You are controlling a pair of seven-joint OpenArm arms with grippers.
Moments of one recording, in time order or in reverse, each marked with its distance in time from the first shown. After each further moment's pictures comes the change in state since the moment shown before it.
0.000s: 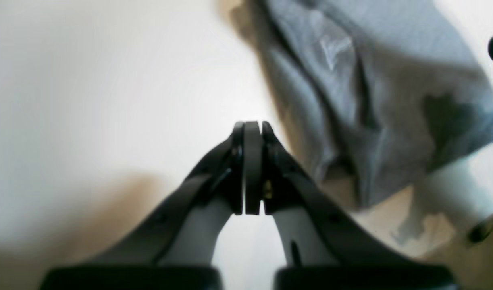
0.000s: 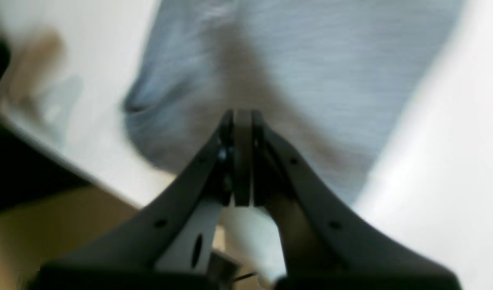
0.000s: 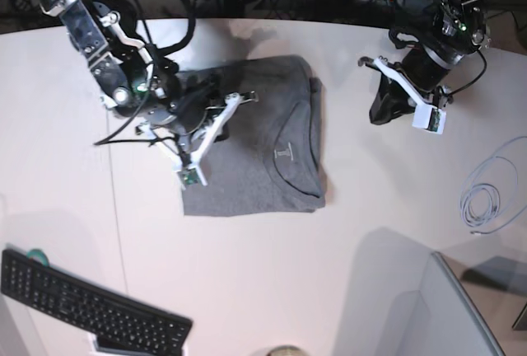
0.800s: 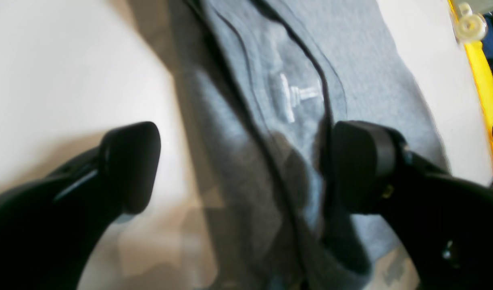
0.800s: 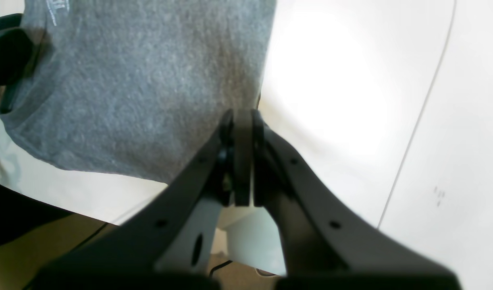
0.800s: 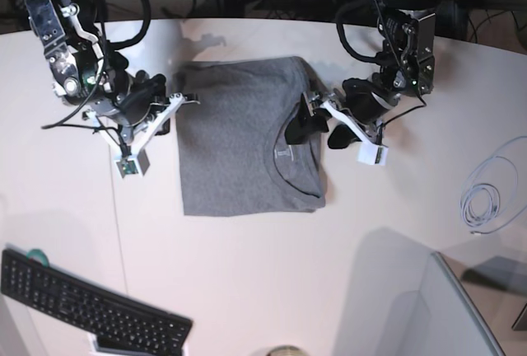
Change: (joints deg) left arm -17.7 1.0 12.6 -31.0 -8.2 0.9 -2.0; right arm -5.5 4.0 8.8 1.6 0.2 0.0 -0.2
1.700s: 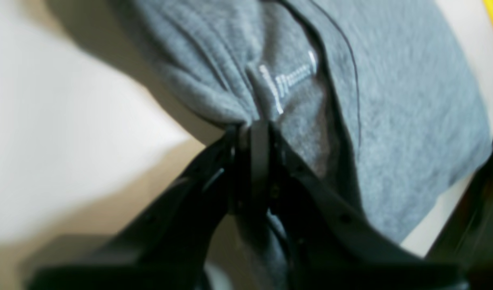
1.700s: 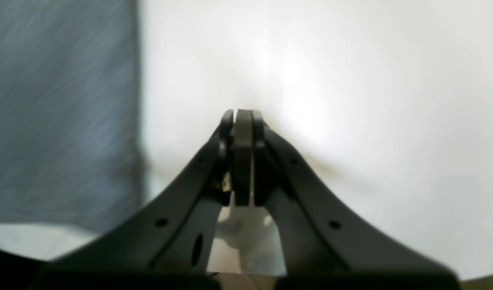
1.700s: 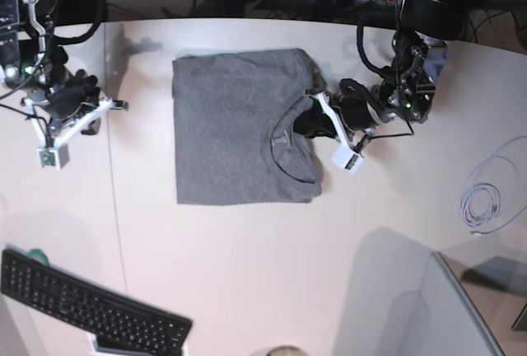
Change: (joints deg) left arm -7.1 -11.5 24.7 -4.7 -0.4 0.0 -0.1; right arm -8.6 0.2 22.9 0.0 0.0 8.7 3.5
